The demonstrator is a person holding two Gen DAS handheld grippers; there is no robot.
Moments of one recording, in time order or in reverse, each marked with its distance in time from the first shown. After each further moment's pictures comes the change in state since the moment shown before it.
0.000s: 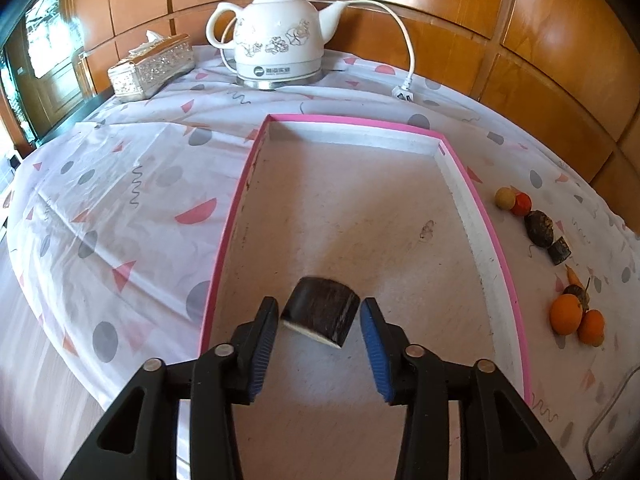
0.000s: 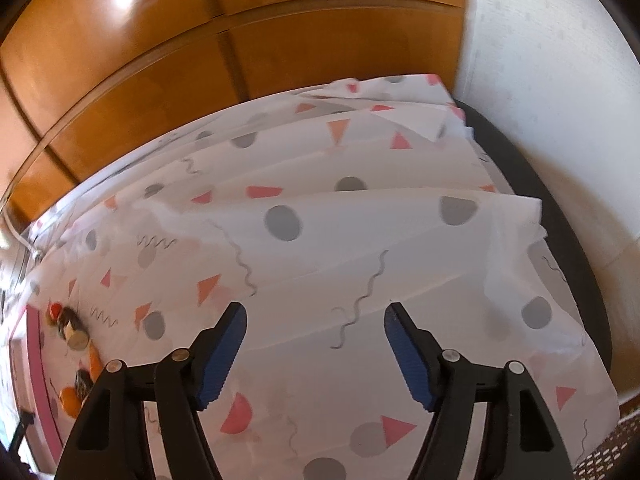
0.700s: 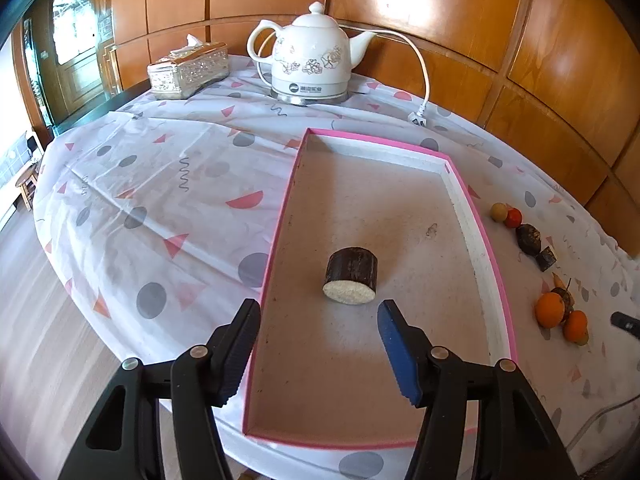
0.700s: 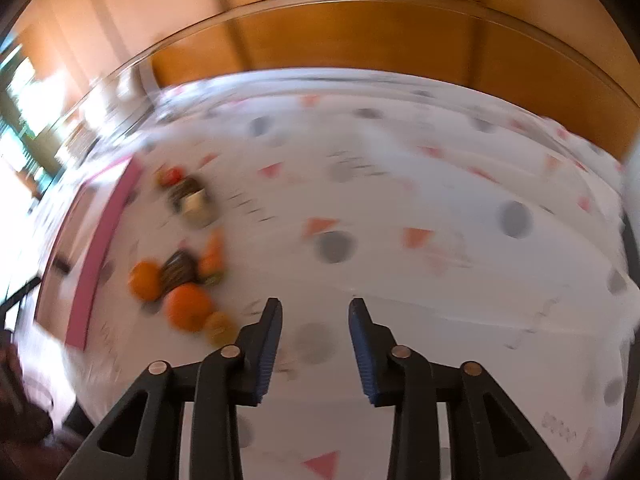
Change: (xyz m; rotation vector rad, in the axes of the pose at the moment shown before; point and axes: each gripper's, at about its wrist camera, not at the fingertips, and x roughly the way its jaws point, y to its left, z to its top) left arm -0.047 0.023 -0.027 -0.077 -0.063 0.012; right arm -0.005 0.119 -0.055 -0.511 0.081 0.324
